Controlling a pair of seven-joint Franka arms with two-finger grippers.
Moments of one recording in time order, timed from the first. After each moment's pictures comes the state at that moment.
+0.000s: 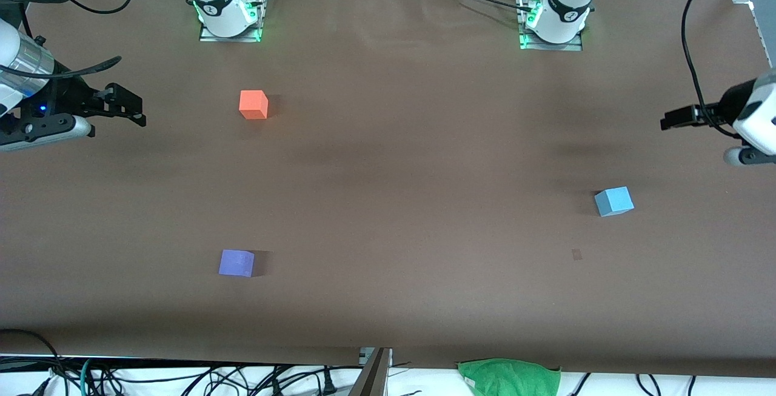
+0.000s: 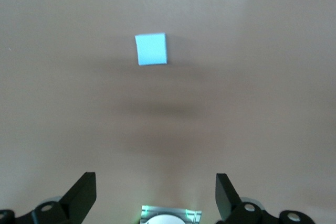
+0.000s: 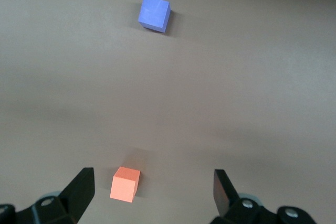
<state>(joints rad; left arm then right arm) 0.15 0.17 -0.04 -1.55 0.00 1.47 -0.02 0.19 0.06 -0.12 -1.62 0.05 1.67 -0.16</state>
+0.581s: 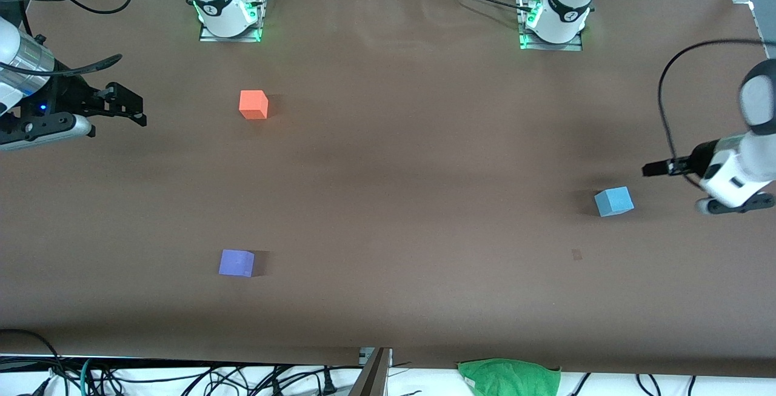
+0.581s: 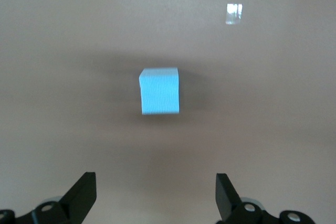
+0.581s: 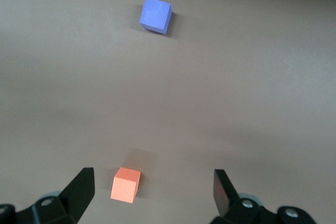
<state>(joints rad) 0.18 0.34 -0.04 -1.71 0.00 1.84 -0.01 0.19 0.06 -0.12 -1.61 0.05 1.67 -0.16</state>
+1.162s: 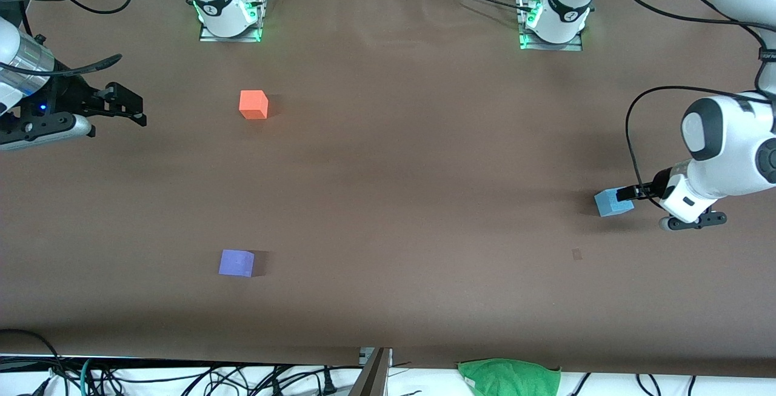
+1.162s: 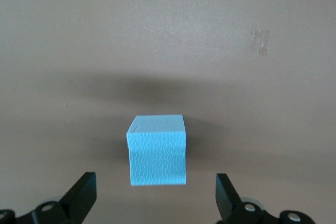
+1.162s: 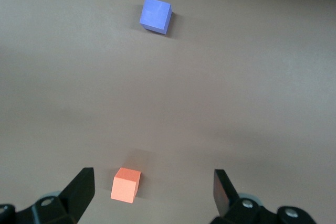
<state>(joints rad) 0.18 0.44 -0.04 -1.85 0.00 2.19 -0.01 0.19 0.06 -0.12 -1.61 0.05 1.67 -0.16</state>
